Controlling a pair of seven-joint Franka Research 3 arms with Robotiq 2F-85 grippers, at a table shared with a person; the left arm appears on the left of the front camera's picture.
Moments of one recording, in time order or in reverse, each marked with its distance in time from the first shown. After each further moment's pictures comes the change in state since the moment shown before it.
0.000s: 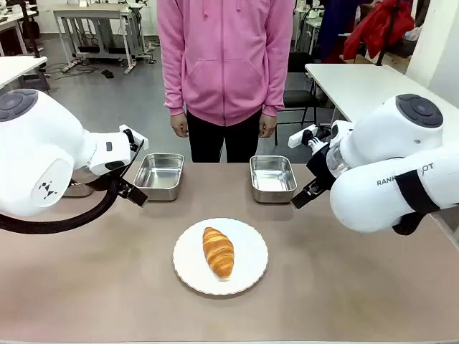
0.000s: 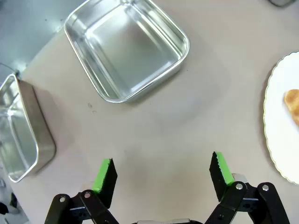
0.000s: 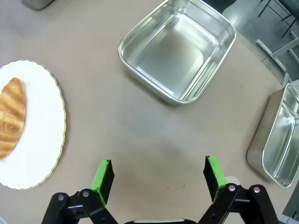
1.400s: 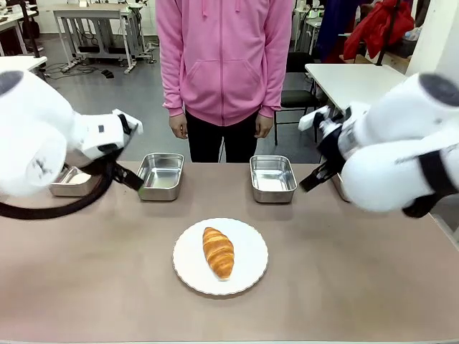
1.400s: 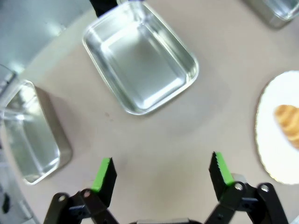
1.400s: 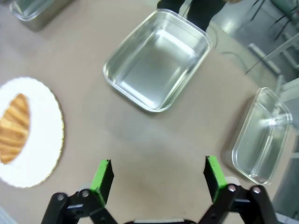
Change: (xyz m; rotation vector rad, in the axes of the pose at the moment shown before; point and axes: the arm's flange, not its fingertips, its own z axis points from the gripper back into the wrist) left arm 0.025 0.035 0.036 -0.044 -0.035 0.035; right arm 0.017 -0.040 0.056 -0.019 -0.062 -0.041
